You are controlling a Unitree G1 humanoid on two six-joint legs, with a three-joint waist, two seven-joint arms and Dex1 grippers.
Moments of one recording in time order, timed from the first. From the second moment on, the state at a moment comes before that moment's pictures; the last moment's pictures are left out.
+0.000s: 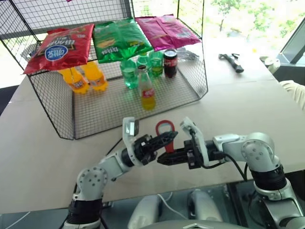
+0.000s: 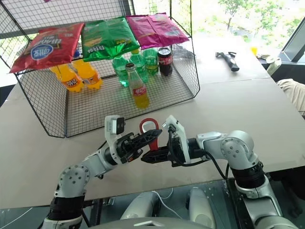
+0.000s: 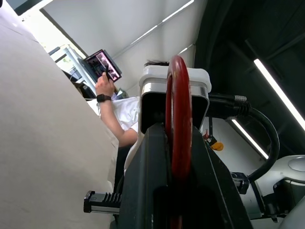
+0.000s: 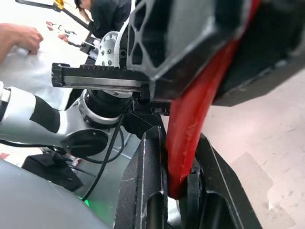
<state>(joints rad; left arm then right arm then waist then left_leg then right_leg) -0.07 0.32 0.06 -0.32 -1.22 0.88 -0.77 -0.44 -0.35 0.15 -0.36 1.10 1.35 0.60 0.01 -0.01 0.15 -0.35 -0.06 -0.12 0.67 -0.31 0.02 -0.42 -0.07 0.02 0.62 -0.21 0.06</state>
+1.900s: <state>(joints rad) -0.33 0.20 0.09 0.04 -0.16 -0.05 -0.30 -0.39 -0.35 0.19 -0.20 -0.22 0.28 0.12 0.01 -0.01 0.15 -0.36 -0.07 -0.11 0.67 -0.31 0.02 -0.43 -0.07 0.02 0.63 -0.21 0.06</state>
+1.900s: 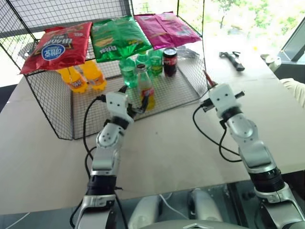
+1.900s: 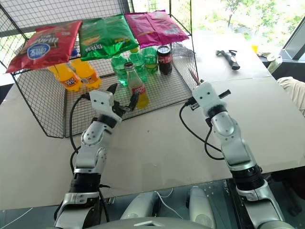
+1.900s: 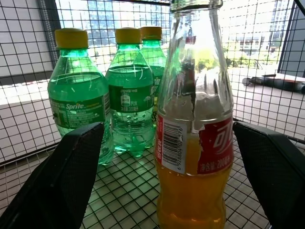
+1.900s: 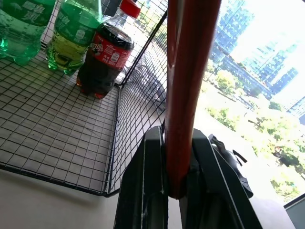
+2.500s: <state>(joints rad) -0.47 0.19 0.11 0.27 -0.22 -0.10 -0.39 -0.39 -0.31 0.19 -0.19 -0.24 0.24 0.15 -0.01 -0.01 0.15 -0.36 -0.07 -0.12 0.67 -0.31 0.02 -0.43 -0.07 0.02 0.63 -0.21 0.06</state>
